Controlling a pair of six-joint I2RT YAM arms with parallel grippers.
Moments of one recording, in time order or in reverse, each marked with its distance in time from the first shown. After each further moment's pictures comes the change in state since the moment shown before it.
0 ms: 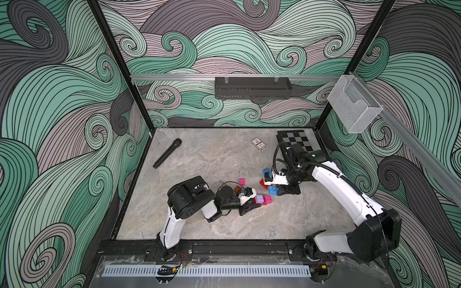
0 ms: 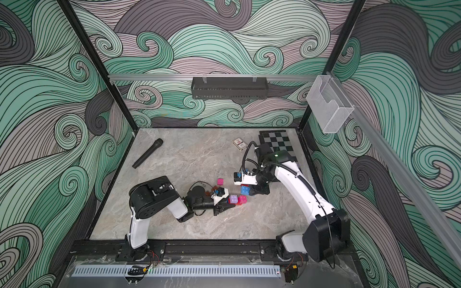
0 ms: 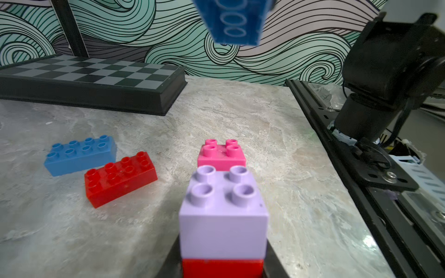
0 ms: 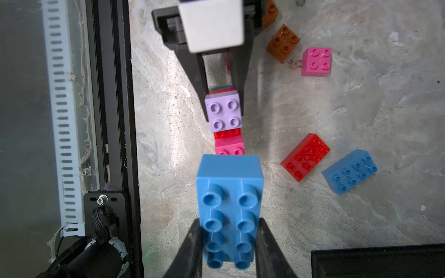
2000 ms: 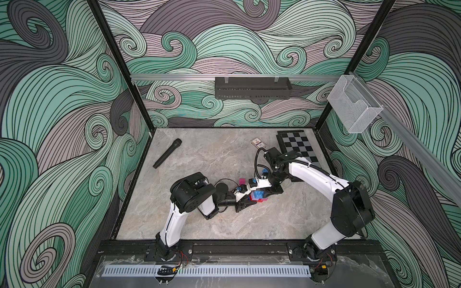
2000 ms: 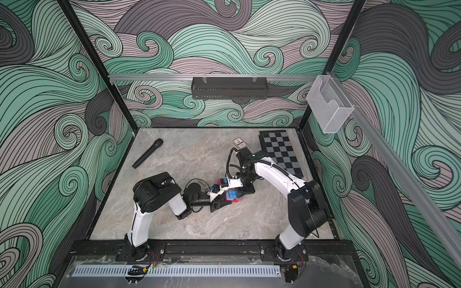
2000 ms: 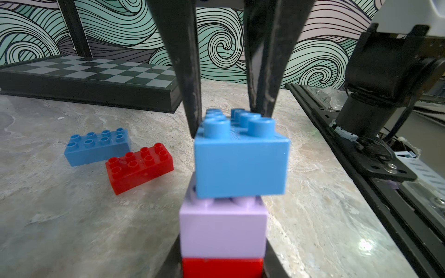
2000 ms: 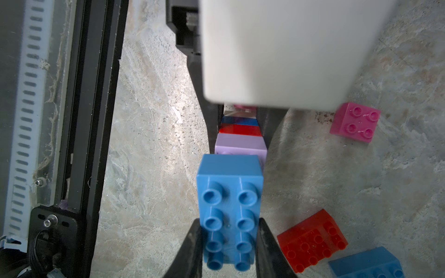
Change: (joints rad) left arm 0.082 0.072 0.003 0.091 0.112 -0.019; right arm 0.127 0.238 -0.021 0.206 -0.058 -0.077
